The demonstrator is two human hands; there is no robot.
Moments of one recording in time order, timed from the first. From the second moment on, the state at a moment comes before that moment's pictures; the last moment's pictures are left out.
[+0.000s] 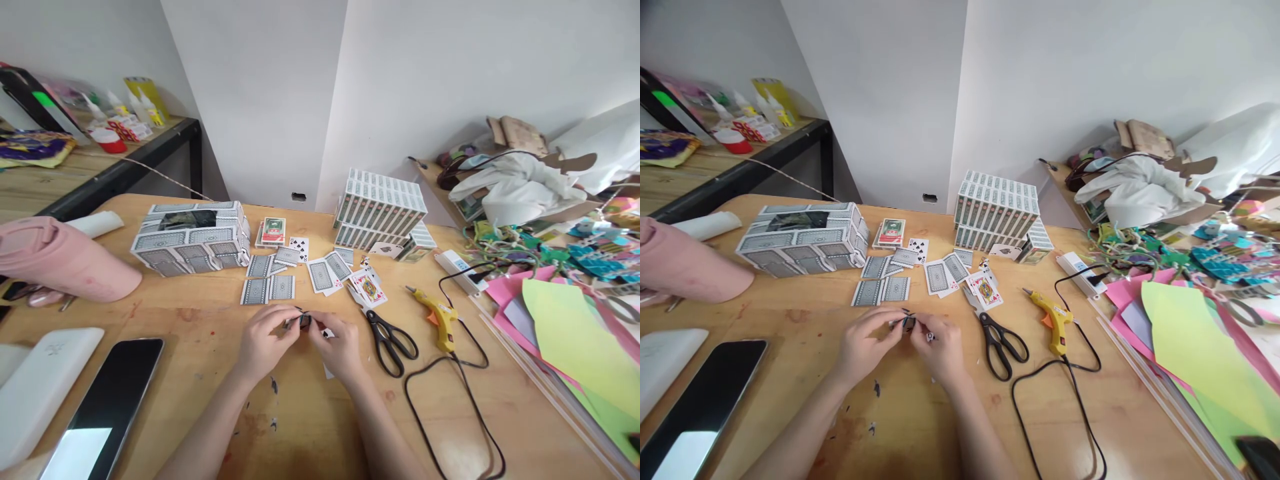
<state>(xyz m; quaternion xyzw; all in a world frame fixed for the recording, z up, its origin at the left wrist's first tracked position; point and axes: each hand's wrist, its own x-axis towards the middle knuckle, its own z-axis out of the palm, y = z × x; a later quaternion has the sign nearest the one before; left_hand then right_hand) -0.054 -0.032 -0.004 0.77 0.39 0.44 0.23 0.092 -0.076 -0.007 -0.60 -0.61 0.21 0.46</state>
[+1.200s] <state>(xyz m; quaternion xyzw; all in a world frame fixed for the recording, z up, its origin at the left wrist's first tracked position) -0.057 -0.034 -0.007 0.82 0.39 0.38 0.16 0.104 -0.074 -0.011 -0.58 -0.63 0.21 0.46</state>
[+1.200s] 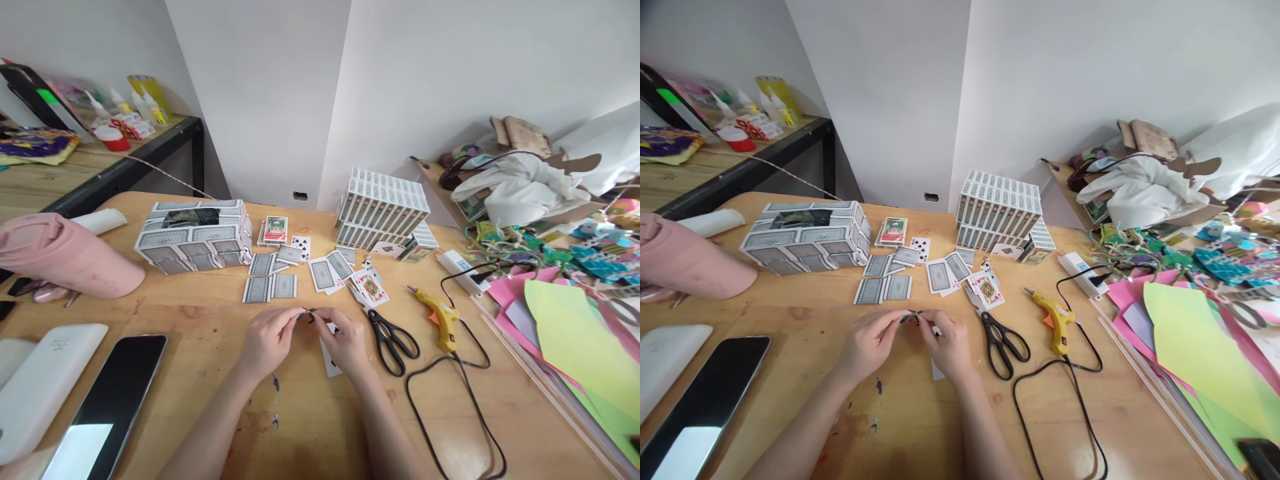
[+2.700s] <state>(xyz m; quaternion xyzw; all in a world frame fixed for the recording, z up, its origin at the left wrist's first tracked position) -0.048 -0.035 -0.014 0.58 0.53 0.35 0.51 0.092 -0.069 -0.005 -0.55 -0.36 0.46 0.59</state>
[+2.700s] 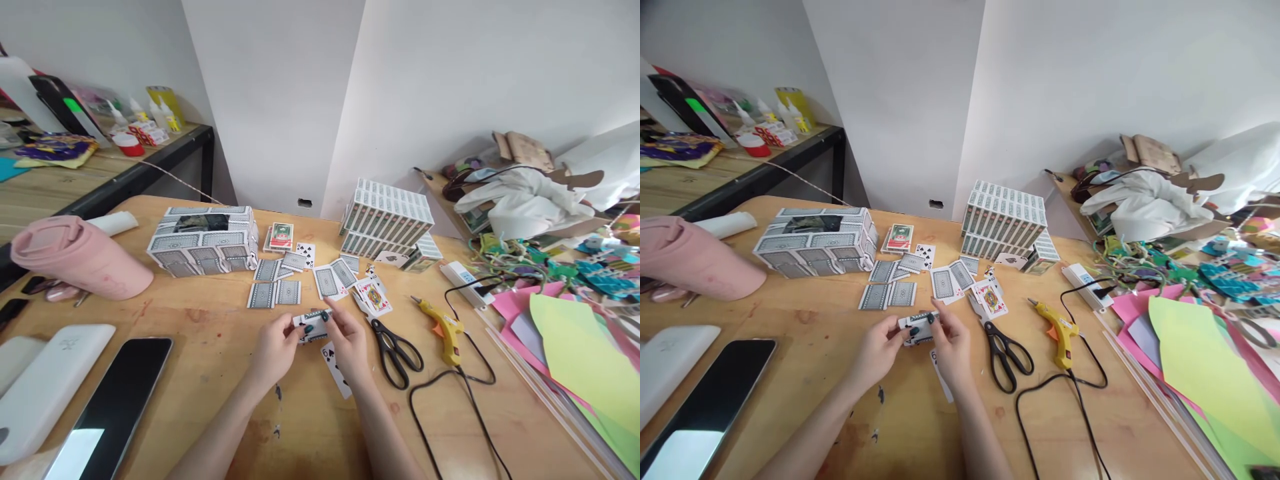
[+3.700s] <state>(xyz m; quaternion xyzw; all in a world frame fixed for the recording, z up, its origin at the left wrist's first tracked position) -0.035 -0.049 -0.003 0.59 0.51 0.40 0.48 0.074 -0.073 -0.008 -0.48 -0.33 0.55 0.59</state>
